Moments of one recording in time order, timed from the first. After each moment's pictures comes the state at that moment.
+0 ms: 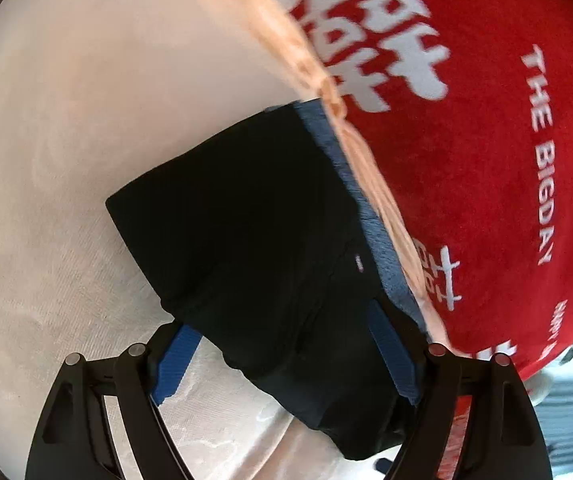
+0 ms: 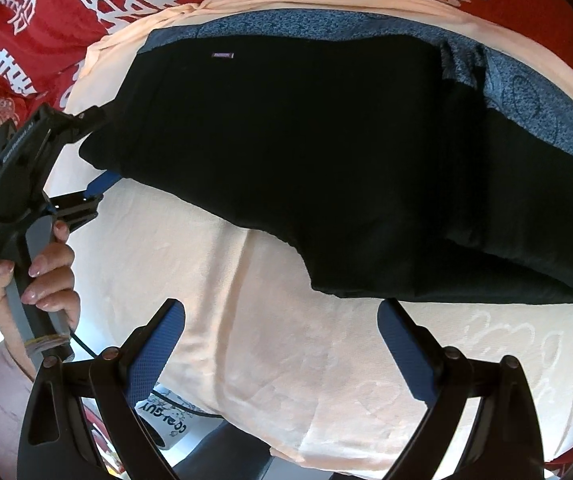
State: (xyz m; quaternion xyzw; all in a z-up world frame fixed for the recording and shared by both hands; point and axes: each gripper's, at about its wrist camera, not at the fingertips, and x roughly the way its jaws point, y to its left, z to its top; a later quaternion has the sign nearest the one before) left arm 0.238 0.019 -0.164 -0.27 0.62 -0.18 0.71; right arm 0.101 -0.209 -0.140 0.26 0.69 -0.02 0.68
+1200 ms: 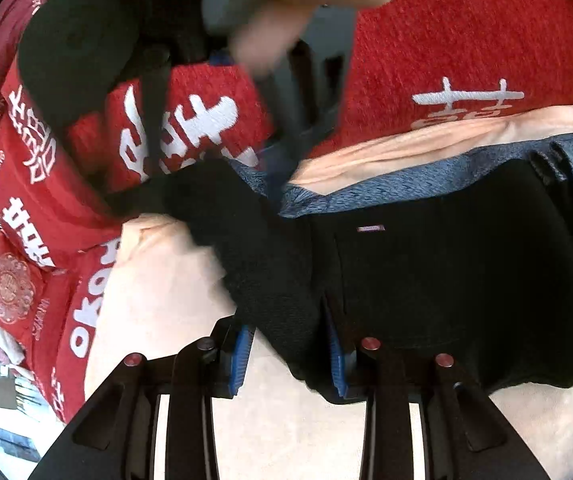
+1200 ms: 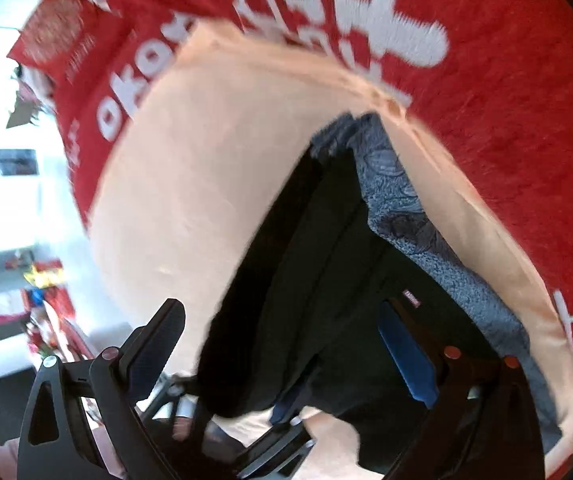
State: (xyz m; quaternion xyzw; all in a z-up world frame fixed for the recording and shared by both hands) left arm 0.149 -0.109 -0.118 0.32 0.40 -0.18 0.84; right arm 0.361 -0.132 -0.123 0.12 0.75 0.16 0.63
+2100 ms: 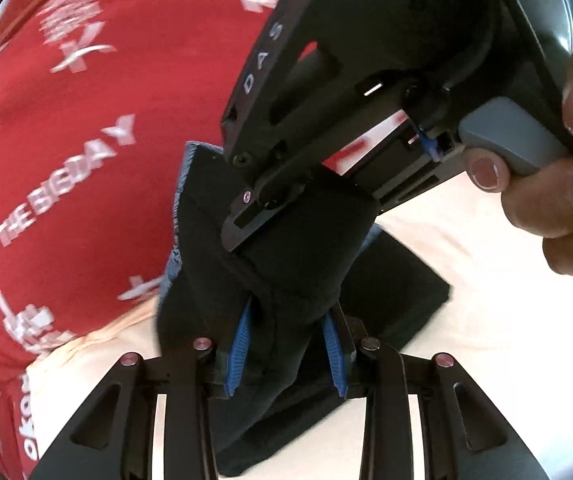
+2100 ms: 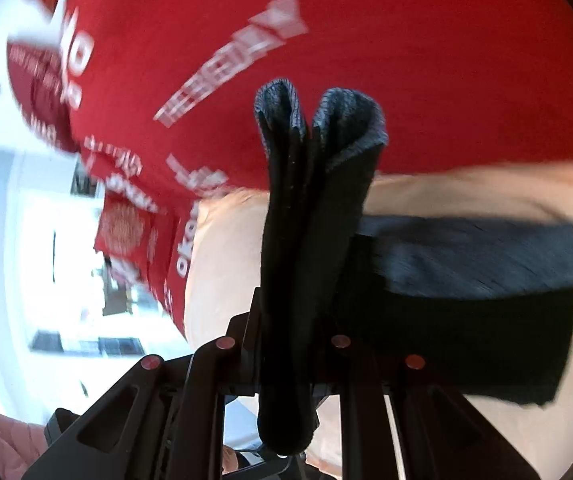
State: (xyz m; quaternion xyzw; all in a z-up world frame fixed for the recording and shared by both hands) left arm -0.040 -0.336 -0.031 0.33 0.34 -0.43 0.77; right arm 0.077 -0.422 -0.040 0.47 0.49 0.07 0.73
